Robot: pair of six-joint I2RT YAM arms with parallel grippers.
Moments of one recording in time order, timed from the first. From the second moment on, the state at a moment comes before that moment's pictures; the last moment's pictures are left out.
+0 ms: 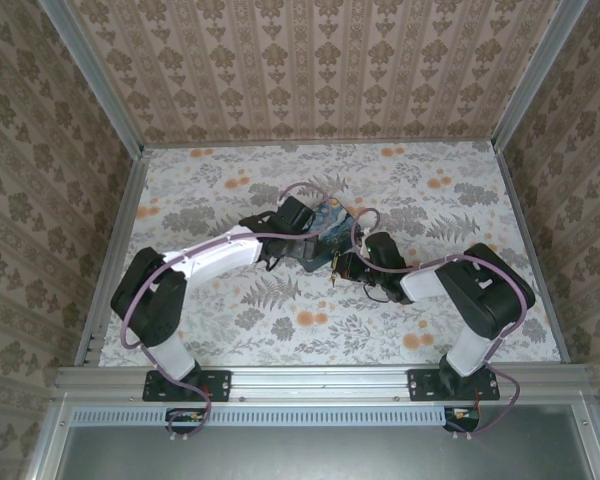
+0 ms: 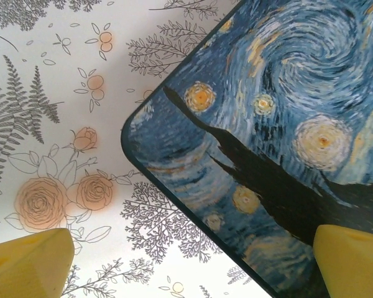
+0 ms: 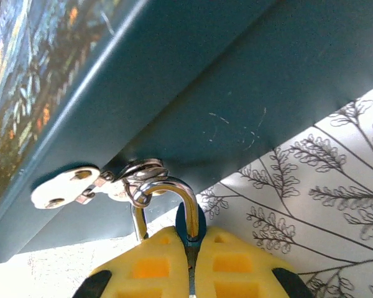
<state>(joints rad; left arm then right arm) -0.81 1.69 1.18 -0.54 -0.29 -0.44 0.49 1.70 0.53 0.53 -0.27 0.76</state>
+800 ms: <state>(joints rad) -0.94 1.80 1.25 -0.50 -0.46 -0.42 0.39 1.71 0.47 0.64 -0.35 0.89</state>
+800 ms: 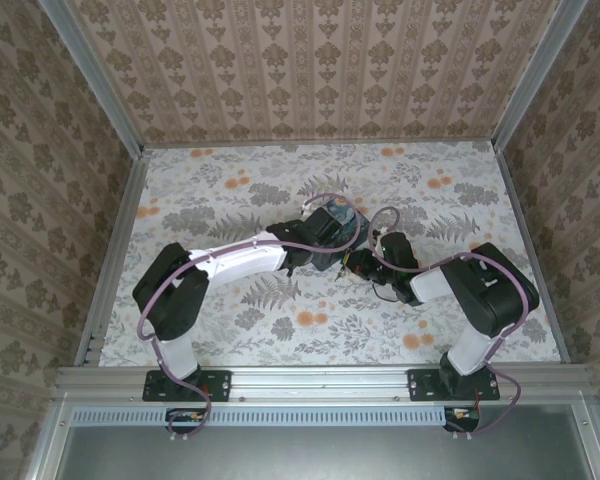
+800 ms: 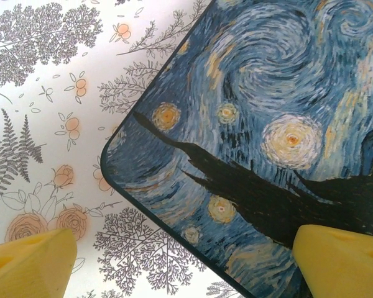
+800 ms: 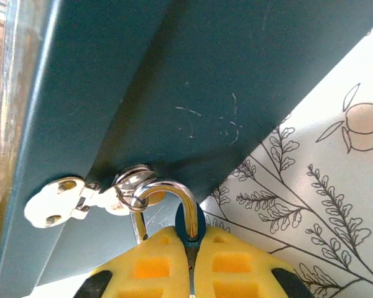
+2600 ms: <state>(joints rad) -0.97 1.88 1.28 -0.34 -0.43 -0.41 0.15 1.80 0.94 -0.14 -0.60 0.63</state>
